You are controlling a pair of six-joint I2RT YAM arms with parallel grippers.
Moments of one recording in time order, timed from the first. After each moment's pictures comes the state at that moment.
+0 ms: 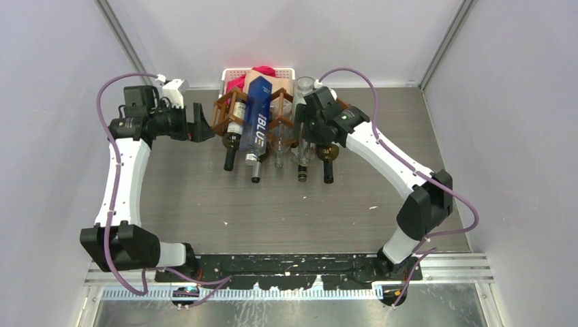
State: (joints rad) left arm 0.09 1.35 1.44 -0.86 0.57 0.12; right arm 0.61 1.64 1.58 -0.77 0.13 0.65
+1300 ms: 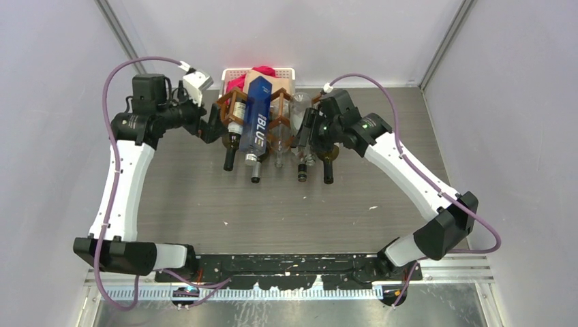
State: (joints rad) left arm -0.08 1.32 1.59 -0.90 0.59 0.33; right arm 0.61 1.47 1.51 -0.78 -0.10 0.73
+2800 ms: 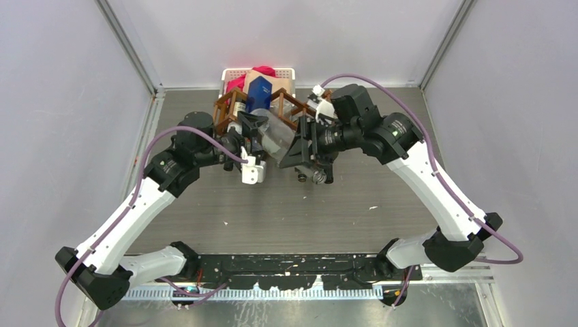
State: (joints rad) left arm -0.61 1.08 1.21 -0.47 0.54 1.34; right arm 0.71 1.37 1.76 -1.06 -0.51 0.76
